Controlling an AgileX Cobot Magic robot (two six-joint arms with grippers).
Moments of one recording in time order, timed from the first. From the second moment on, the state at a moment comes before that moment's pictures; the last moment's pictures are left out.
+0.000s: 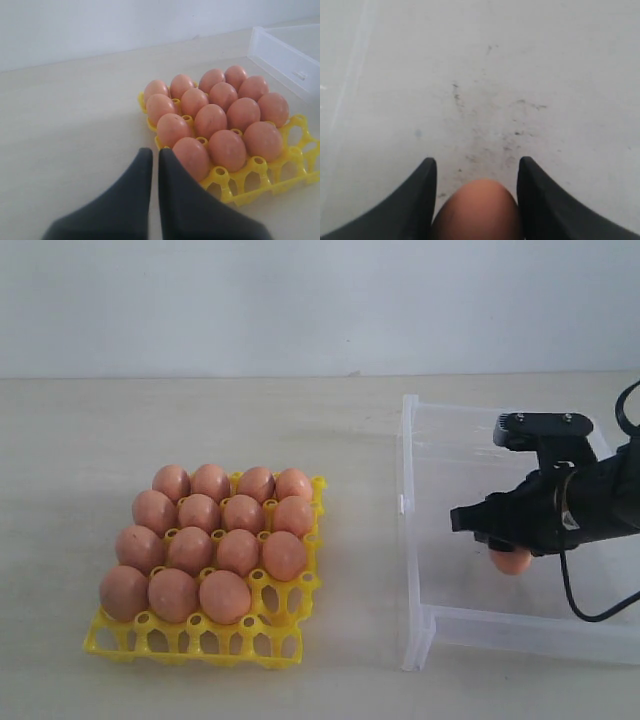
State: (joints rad) left arm -0.33 0.00 0.00 0.12 0.36 -0.05; right arm 0.26 1.73 -0.69 -0.90 -0.02 1.08
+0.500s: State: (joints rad) left arm -0.33 0.00 0.00 0.12 0.36 -0.05; right arm 0.26 1.75 -0.38 0.14 -1.03 -0.03
